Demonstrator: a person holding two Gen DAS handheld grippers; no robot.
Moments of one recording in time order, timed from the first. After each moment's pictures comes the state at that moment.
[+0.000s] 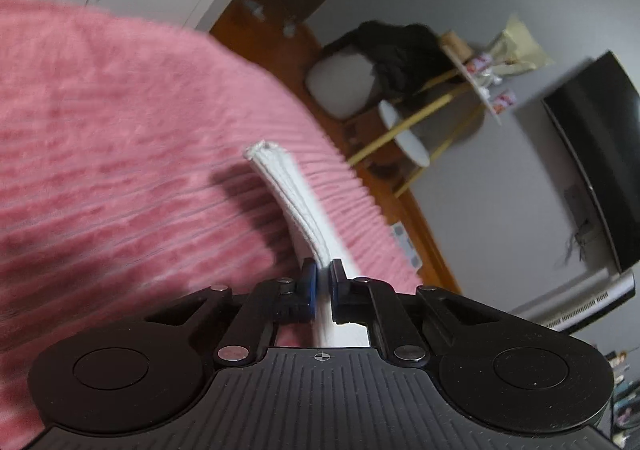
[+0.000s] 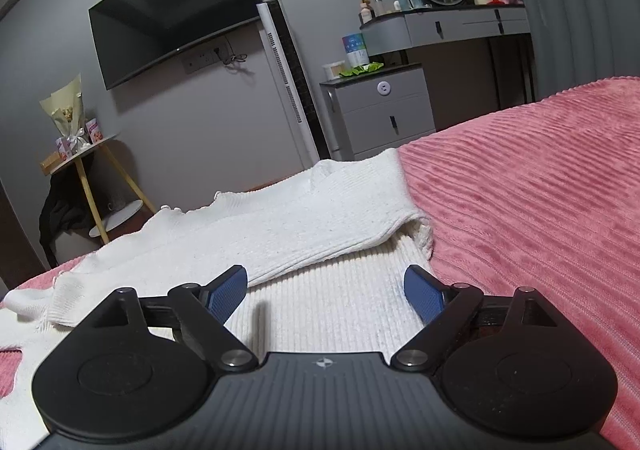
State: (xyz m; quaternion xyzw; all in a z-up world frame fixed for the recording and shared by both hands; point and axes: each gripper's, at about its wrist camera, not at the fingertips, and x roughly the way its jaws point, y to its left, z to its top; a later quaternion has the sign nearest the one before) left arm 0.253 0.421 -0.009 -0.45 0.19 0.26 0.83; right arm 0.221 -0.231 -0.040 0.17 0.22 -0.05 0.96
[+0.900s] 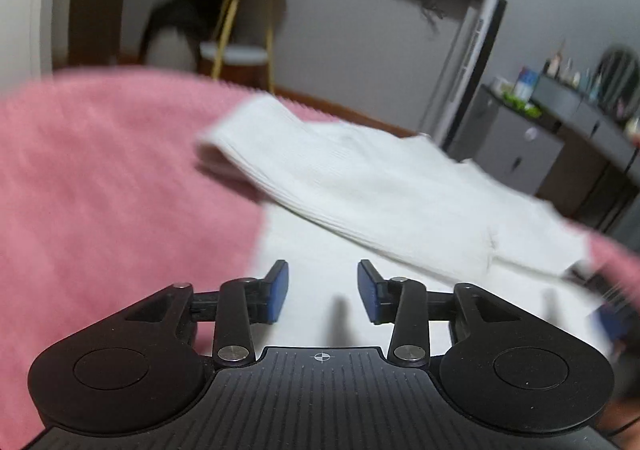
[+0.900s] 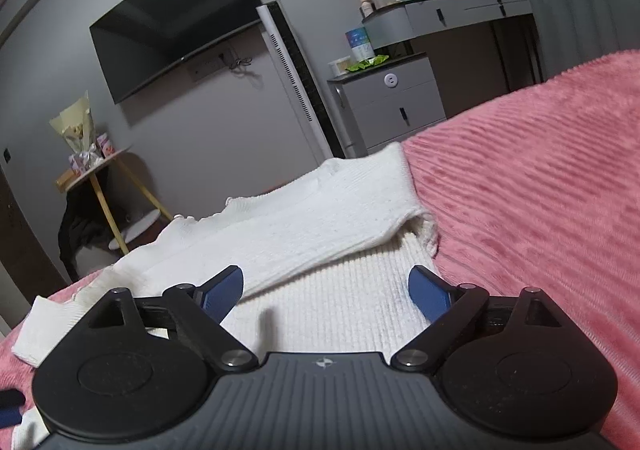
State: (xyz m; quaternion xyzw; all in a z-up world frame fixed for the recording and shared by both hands) left arm 0.175 0.062 -0.003 -0.13 0.30 0.10 0.94; right arm 0.218 -0.240 -0.035 0.21 0.22 -0.02 0.95
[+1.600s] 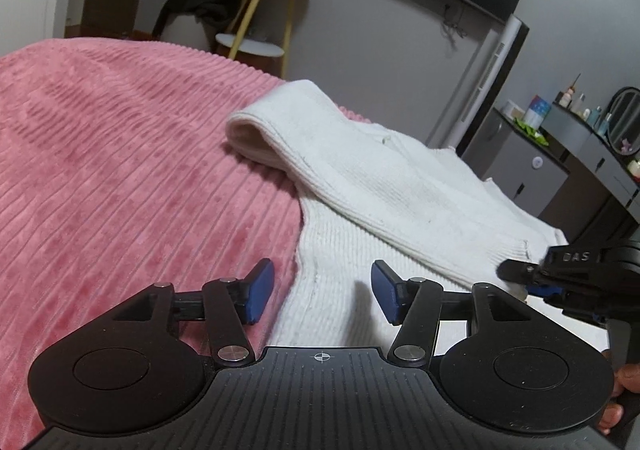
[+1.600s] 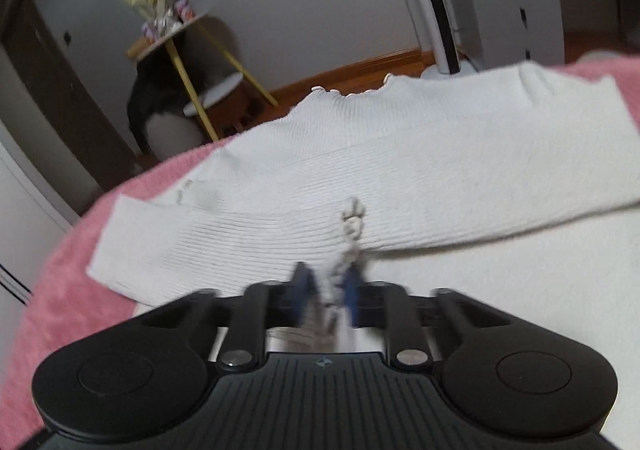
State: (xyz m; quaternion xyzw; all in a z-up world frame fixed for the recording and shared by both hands) left arm 0.173 0.094 -0.029 -0.21 0.29 0.09 0.93; right arm 0.286 -0.131 -0.011 0.15 0.40 0.14 0.89
